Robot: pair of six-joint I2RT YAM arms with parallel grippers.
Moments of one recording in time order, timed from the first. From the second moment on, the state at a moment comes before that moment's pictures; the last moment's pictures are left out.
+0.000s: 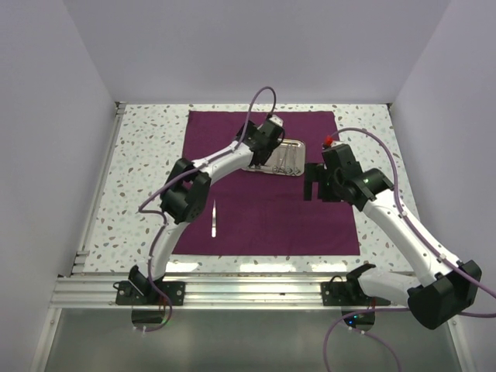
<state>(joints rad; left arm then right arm) -0.70 2.34 1.95 -0.45 -0.63 0.08 0.46 1.15 1.10 -0.91 0.19 0.42</state>
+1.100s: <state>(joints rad) -0.61 2.46 2.12 -0.52 -0.27 -0.20 0.46 1.22 1.09 -0.89 0.19 0.39</state>
